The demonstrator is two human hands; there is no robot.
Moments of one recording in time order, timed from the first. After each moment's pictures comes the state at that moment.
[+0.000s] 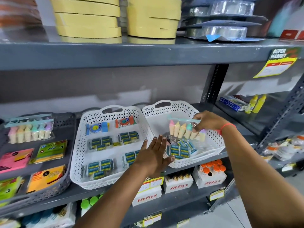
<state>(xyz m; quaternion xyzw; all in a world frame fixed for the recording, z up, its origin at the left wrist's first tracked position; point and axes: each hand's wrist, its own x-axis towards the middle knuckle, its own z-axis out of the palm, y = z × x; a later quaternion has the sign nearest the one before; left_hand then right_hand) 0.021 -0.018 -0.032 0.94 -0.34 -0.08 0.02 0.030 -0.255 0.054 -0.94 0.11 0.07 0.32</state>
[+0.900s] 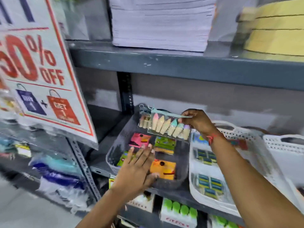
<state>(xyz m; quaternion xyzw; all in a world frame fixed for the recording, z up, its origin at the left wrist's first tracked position) -0.027 0.323 -0.034 0.99 -0.07 0.08 -0.02 0.154 0.140 0.052 -0.78 -0.19 0.07 0.60</state>
